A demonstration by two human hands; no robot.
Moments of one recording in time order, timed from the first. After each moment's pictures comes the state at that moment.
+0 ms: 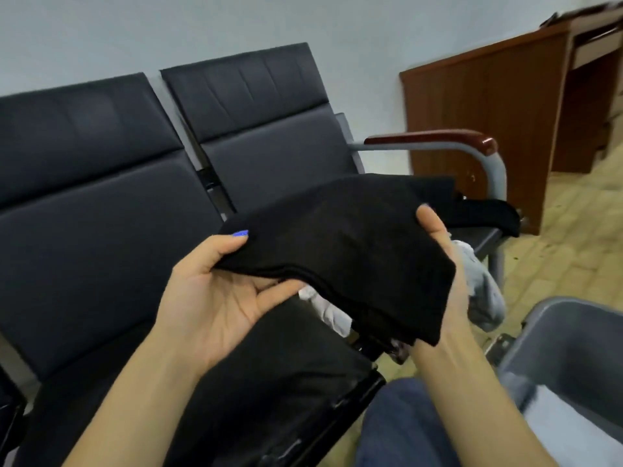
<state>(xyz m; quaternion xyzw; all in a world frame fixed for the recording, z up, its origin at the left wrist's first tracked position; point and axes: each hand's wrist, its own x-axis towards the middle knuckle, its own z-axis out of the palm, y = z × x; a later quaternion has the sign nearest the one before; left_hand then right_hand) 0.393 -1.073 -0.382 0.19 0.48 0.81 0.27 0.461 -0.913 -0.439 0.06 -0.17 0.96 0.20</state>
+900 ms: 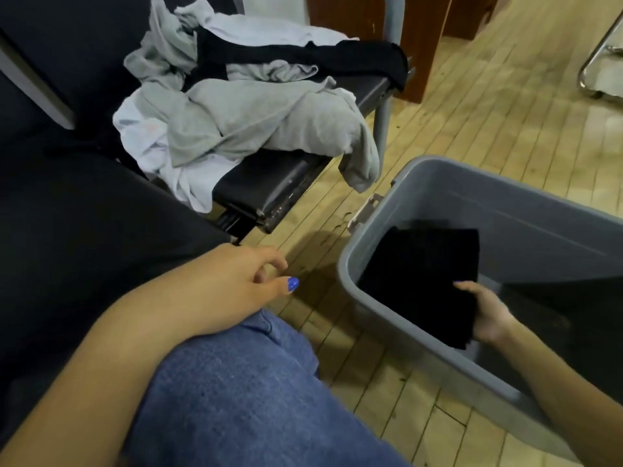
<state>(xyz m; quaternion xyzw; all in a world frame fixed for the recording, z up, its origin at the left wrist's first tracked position) 0.426 -0.987 -0.523 0.42 0.85 0.07 0.31 0.660 -0.744 -0.721 -0.58 -0.28 0.76 0.11</state>
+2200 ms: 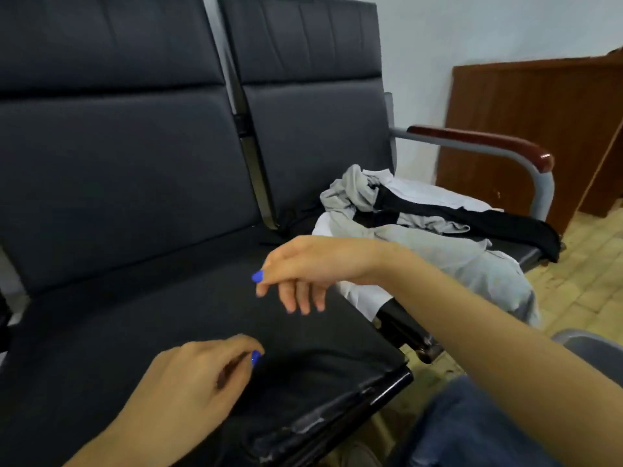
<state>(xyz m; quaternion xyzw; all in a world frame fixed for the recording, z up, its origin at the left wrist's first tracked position) 0.362 -1.195 -0.501 0.34 0.91 0.21 -0.09 0.338 -0.984 -0.426 0.11 -0.87 0.43 -0.21</state>
